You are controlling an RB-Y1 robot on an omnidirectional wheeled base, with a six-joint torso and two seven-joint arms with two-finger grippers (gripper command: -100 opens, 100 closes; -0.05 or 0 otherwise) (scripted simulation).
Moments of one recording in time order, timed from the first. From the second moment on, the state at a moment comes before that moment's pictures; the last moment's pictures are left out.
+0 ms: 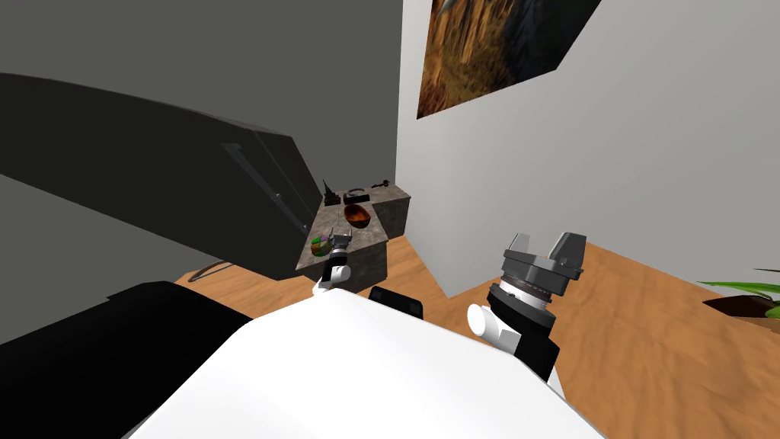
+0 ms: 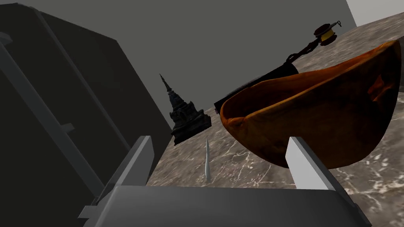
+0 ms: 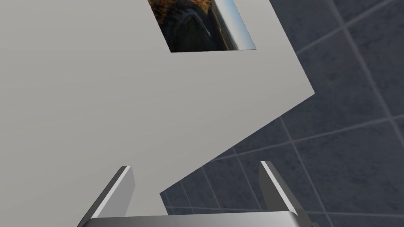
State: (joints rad) left arm 0.29 0.16 0.10 -1.50 0.62 -0.63 0.63; right arm 0.49 0.03 -0.05 -2.24 -0.08 -0.59 0.16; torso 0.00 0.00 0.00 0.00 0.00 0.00
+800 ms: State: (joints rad) left arm 0.27 0.01 0.12 -1.38 0.71 -0.65 0.70; right arm 0.49 0.03 -0.05 -2.24 -0.08 -0.59 0.16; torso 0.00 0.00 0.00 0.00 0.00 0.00
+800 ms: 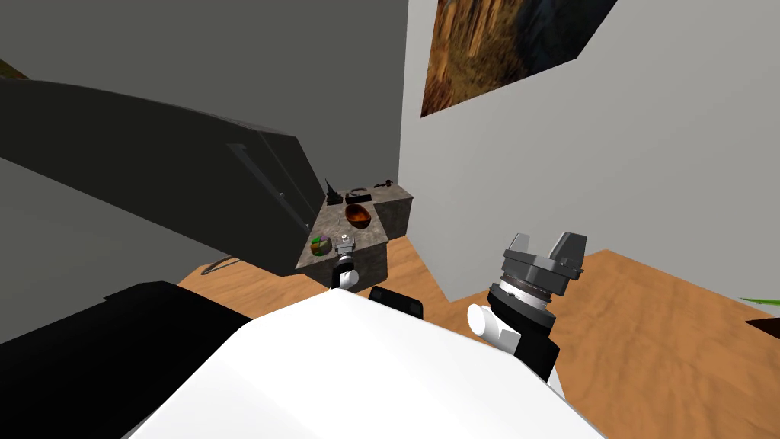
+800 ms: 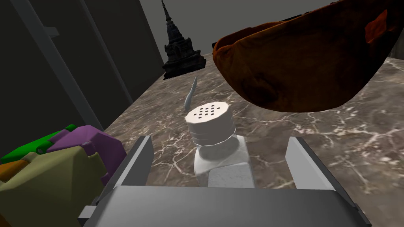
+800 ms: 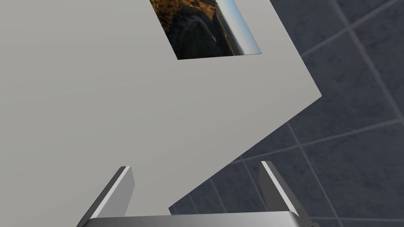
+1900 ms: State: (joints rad) left arm 0.22 0.11 0.23 -1.32 0.77 -0.60 0.75; right arm 0.49 0.03 -0.05 -2.24 -0.08 -0.59 0.16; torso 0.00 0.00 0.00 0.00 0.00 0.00
